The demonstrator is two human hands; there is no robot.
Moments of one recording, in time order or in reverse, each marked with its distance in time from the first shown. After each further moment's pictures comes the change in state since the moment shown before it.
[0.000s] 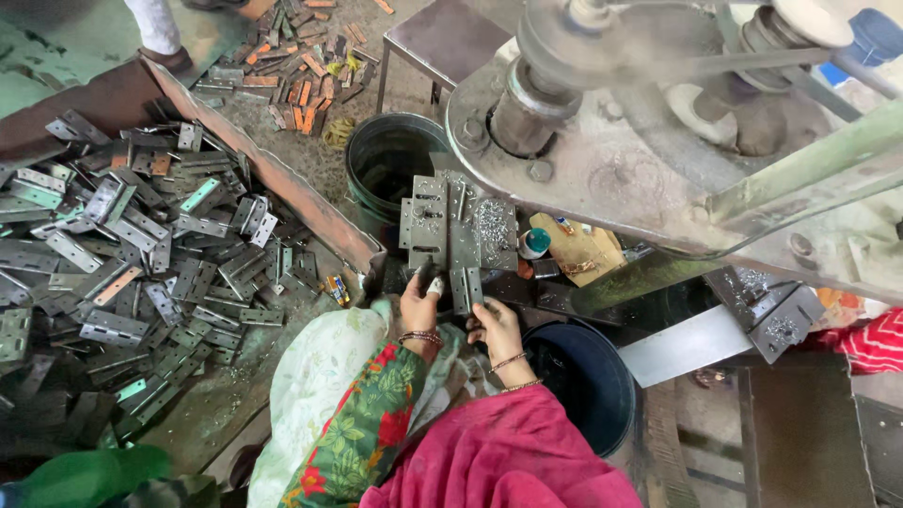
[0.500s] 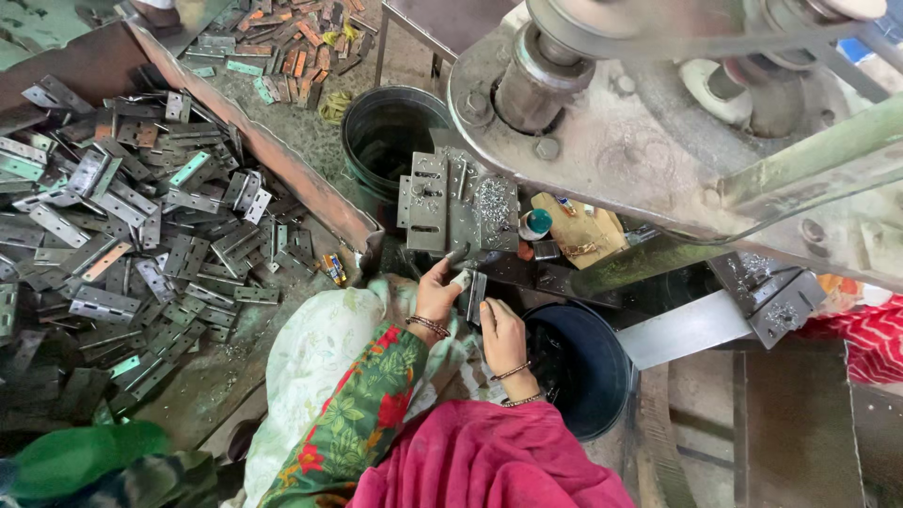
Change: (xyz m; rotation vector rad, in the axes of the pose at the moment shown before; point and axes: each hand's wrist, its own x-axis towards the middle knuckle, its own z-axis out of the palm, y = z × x) left_hand -0.032 0.034 0.024 -0.201 -0.282 -0.200; right_hand -0.082 -0.059 0.039 -0.964 0.139 -0.549
